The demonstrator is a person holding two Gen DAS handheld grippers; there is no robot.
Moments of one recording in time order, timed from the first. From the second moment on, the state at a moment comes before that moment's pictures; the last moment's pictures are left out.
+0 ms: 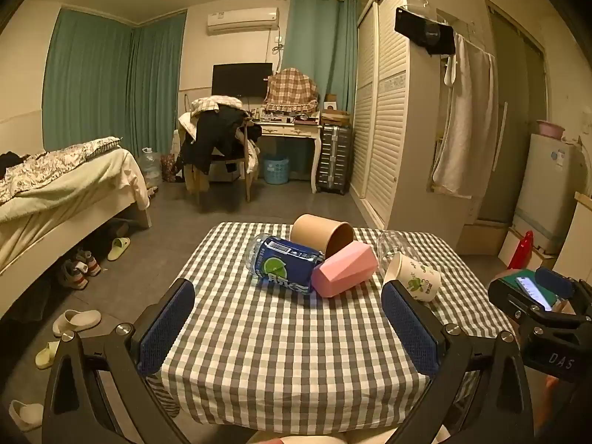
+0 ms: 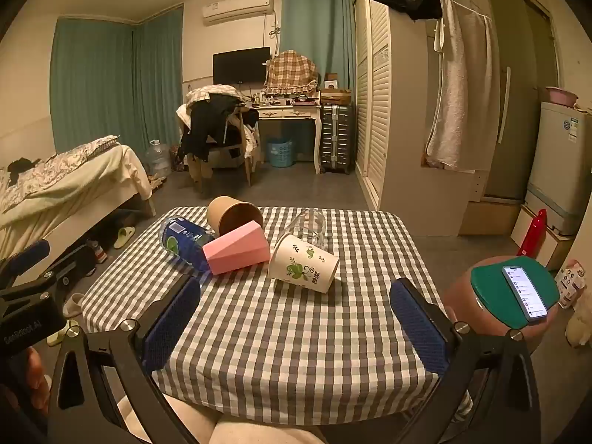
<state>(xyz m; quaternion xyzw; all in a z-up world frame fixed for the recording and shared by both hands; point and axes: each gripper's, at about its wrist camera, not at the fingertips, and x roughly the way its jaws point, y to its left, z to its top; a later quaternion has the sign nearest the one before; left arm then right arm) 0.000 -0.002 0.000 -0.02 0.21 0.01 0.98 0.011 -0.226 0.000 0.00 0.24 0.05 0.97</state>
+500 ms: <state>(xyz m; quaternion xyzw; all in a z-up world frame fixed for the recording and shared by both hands) -0.001 0.008 -0.001 -0.04 0.22 0.03 0.98 0.014 -0.225 -0.002 0.00 0.24 0.05 0.97</state>
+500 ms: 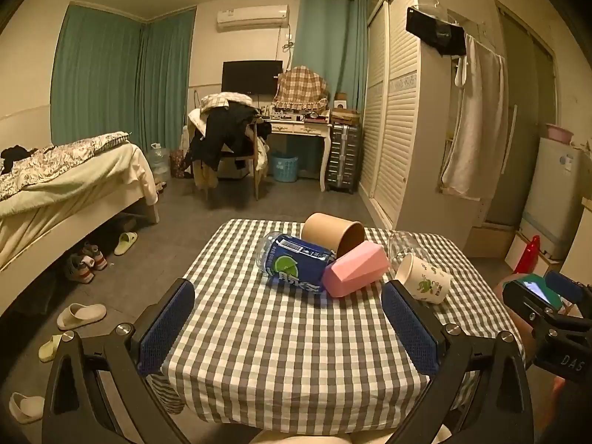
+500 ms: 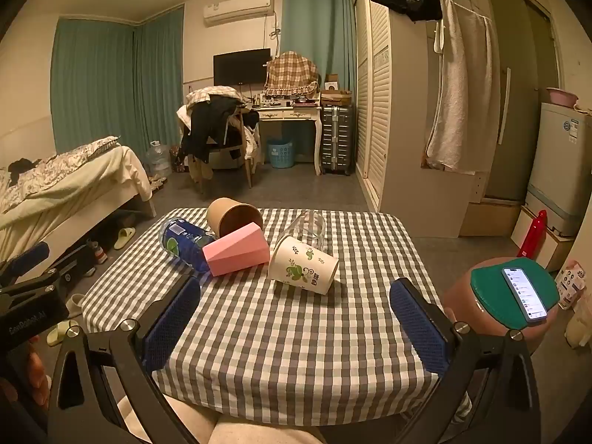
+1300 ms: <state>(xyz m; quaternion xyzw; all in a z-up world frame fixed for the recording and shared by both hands) -0.001 0.004 -0.004 -0.04 0.22 0.03 0.97 0.013 -0.227 -0.005 0.00 0.25 0.05 0.97</state>
